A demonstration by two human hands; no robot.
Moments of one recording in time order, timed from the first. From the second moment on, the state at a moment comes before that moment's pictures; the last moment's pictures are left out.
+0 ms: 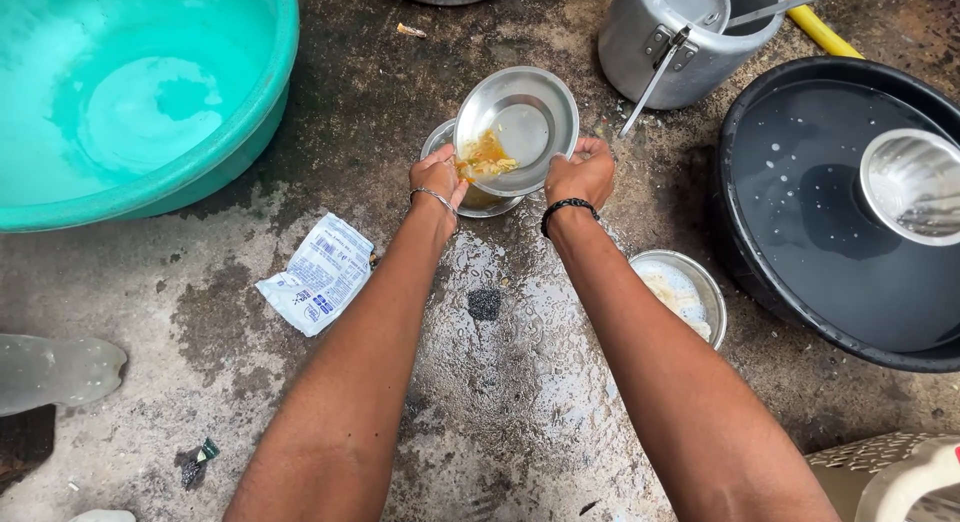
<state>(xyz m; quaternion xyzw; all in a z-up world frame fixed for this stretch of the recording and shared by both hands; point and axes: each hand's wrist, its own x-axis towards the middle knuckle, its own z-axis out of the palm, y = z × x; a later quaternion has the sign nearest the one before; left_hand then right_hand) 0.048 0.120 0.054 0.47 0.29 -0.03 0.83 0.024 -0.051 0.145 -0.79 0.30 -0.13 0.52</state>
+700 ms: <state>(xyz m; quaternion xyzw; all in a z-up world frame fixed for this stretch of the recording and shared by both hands) 0.043 0.117 0.057 0.43 0.27 -0.02 0.86 0.021 -0.050 0.150 -0.80 0.26 -0.15 0.53</state>
